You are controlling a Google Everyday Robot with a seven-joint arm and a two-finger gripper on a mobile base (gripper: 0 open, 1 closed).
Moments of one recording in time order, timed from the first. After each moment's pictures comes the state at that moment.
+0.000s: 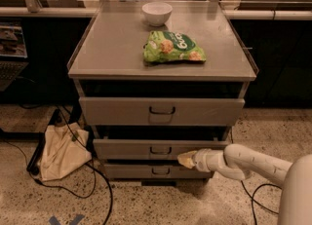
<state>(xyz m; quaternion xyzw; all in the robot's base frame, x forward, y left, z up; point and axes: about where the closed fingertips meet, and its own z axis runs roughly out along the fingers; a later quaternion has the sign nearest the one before) 0.610 -0.126 0.377 -0.31 0.84 0.29 0.35</state>
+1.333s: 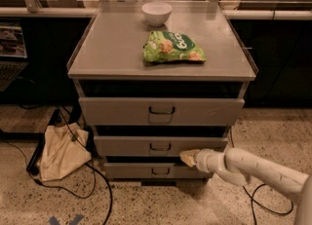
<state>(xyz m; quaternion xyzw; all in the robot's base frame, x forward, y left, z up) 0.623 -0.138 0.385 -0.27 0.85 0.25 0.38</state>
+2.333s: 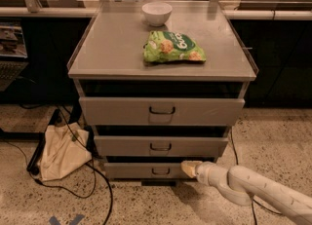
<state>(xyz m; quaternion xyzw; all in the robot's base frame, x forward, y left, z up) 0.581 -0.142 0.376 -0.20 0.85 0.26 0.40</state>
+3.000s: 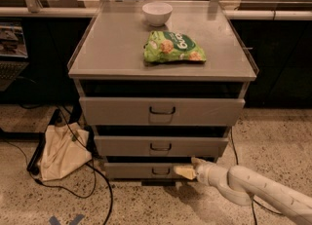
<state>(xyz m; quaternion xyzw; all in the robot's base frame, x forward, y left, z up) 0.581 -0.142 0.376 -0.20 0.85 0.26 0.40</state>
